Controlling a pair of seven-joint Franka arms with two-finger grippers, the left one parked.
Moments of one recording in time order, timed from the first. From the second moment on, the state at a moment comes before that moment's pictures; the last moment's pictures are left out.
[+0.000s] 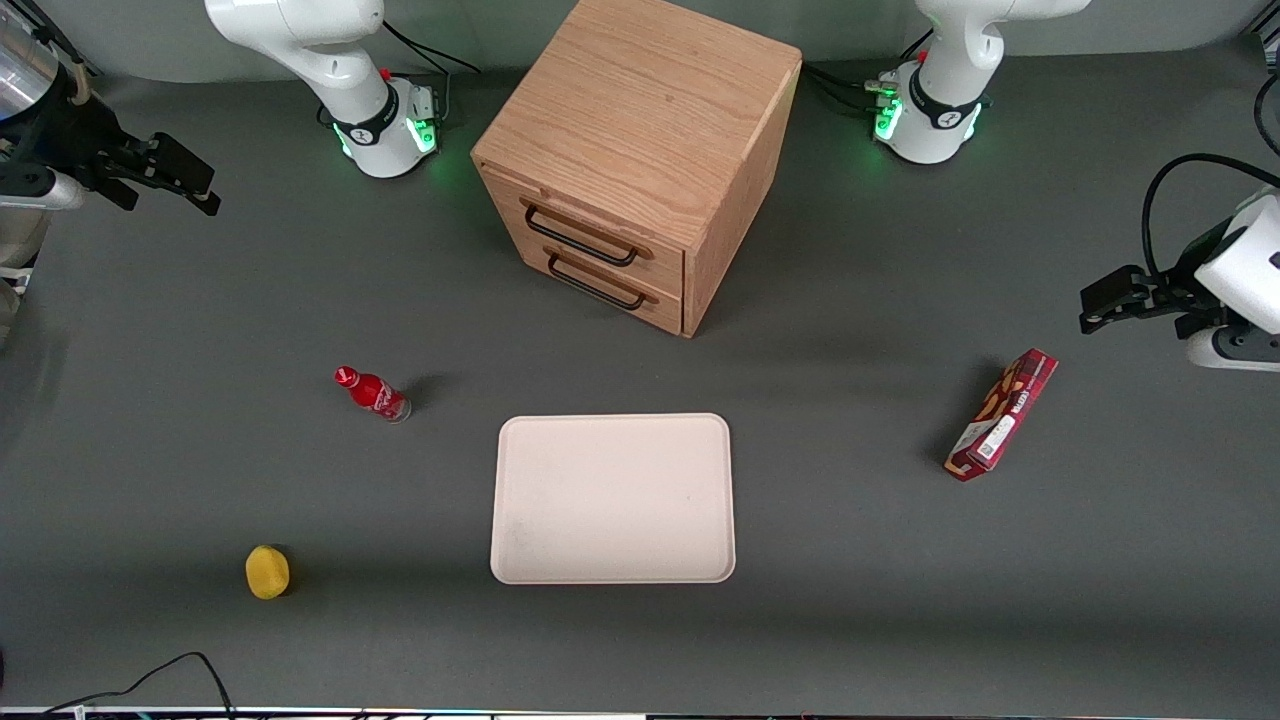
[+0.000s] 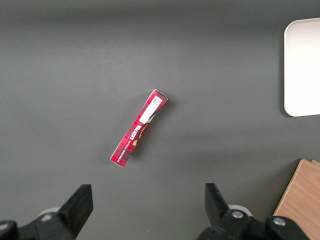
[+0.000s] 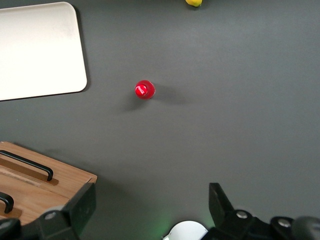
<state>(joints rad) 0.03 -0.26 0.04 -1.78 0.01 1.51 0.20</state>
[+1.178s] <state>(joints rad) 0.05 -0.20 0.30 -1.71 0.19 1.51 0.15</state>
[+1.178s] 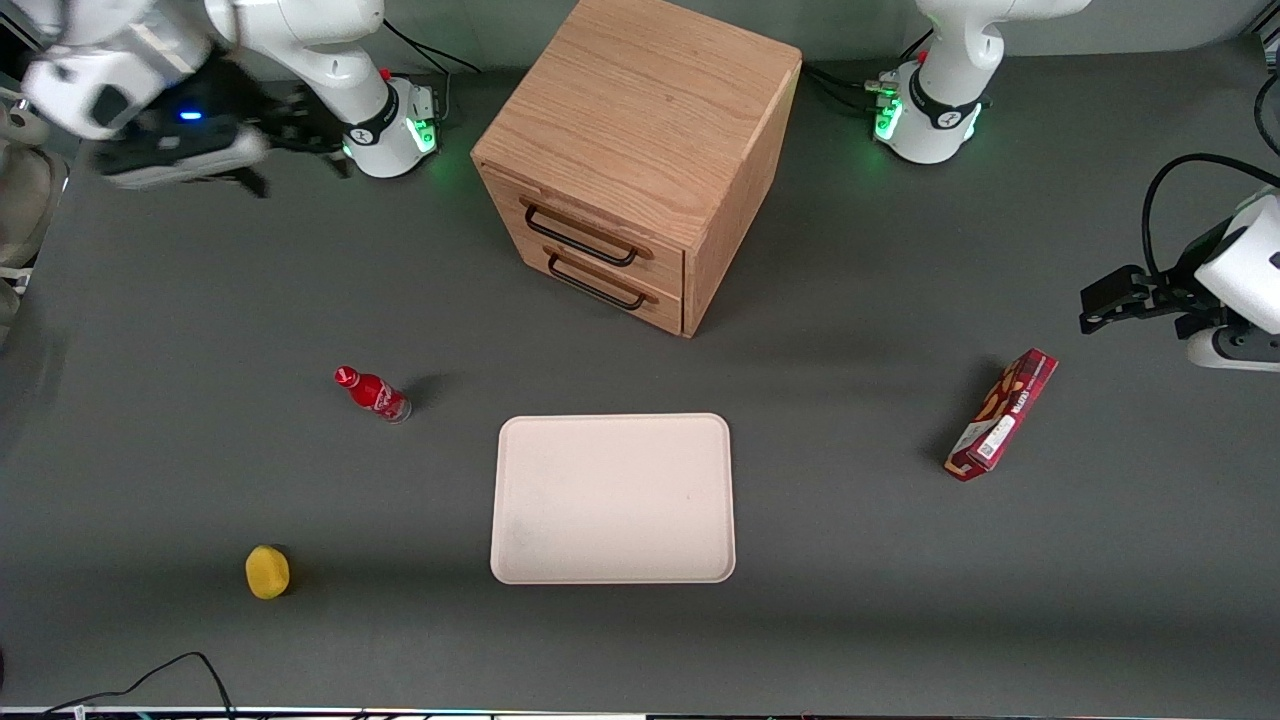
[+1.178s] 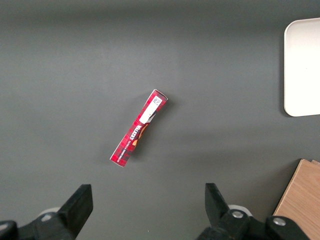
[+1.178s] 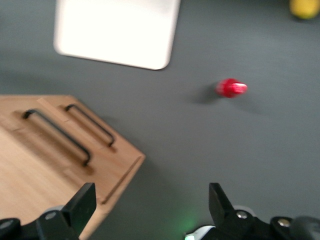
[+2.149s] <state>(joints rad) 0.04 0.18 0.42 -1.67 0.43 1.62 -0.51</state>
